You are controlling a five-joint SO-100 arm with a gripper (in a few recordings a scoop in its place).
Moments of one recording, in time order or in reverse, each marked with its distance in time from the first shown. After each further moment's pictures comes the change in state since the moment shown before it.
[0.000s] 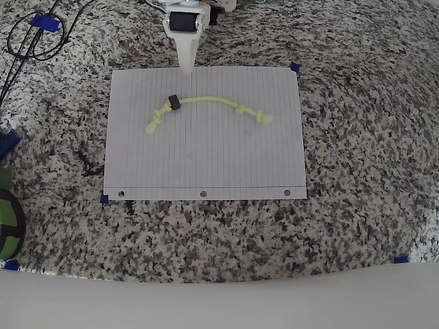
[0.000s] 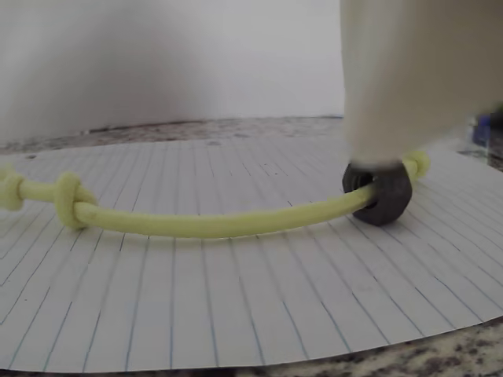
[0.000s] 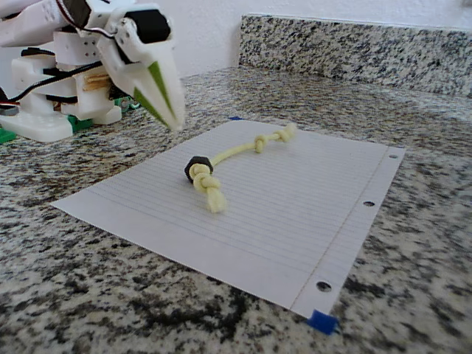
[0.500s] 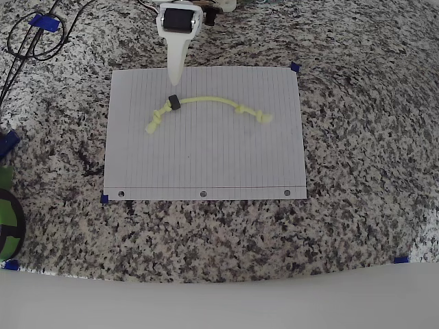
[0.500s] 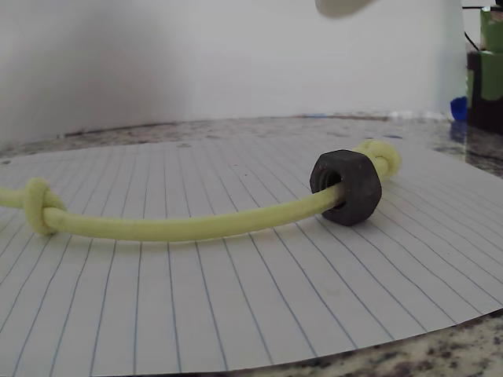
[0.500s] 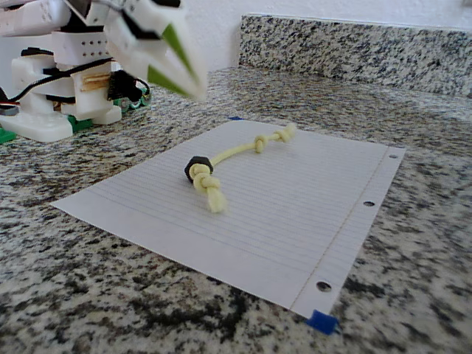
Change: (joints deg) arm 3.3 -5.0 -0.3 -21.0 4.7
